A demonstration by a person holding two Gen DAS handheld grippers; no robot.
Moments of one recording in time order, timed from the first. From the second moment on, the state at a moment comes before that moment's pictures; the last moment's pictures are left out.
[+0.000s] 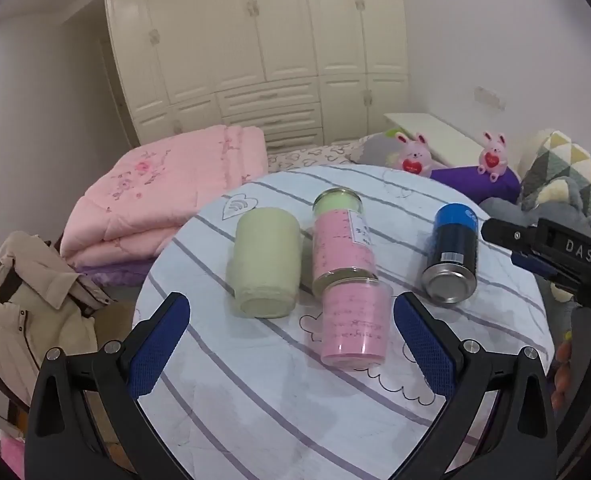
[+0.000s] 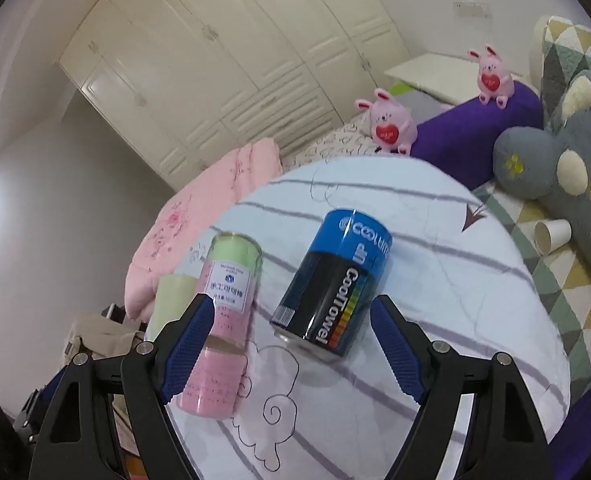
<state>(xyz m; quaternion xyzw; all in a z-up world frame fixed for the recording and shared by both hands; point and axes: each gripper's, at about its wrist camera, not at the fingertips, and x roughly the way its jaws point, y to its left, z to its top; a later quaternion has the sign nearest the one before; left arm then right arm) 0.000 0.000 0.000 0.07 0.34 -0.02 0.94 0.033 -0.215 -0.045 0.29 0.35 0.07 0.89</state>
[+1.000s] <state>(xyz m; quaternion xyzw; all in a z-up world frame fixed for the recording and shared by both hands) 0.009 -0.005 -0.007 0.07 0.35 0.00 0.94 0.035 -0.214 -0.052 0.30 0.38 0.07 0.87</state>
